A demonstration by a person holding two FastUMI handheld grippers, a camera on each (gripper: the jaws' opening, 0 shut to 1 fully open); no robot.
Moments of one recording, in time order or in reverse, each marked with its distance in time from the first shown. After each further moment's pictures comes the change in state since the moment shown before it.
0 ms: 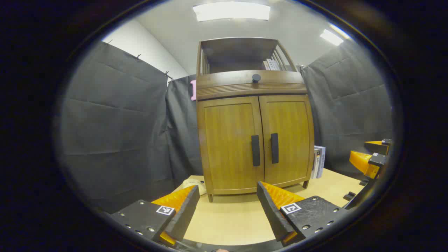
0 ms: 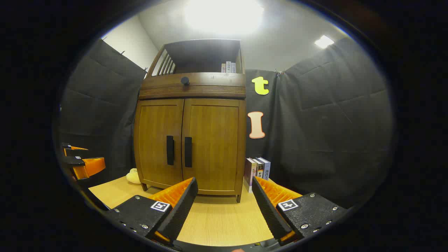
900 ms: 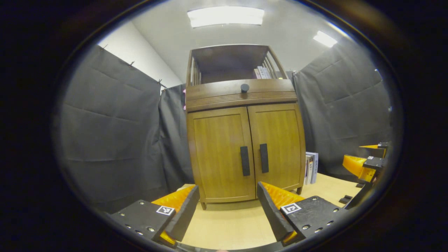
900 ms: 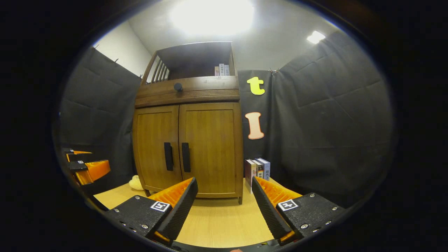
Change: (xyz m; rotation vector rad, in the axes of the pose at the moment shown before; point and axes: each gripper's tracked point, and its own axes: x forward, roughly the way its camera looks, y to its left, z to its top) left arm -0.002 -0.026 0.024 0.020 -0.068 -0.042; right arm 0.002 -0.010 0.015 0.085 -0.024 0.025
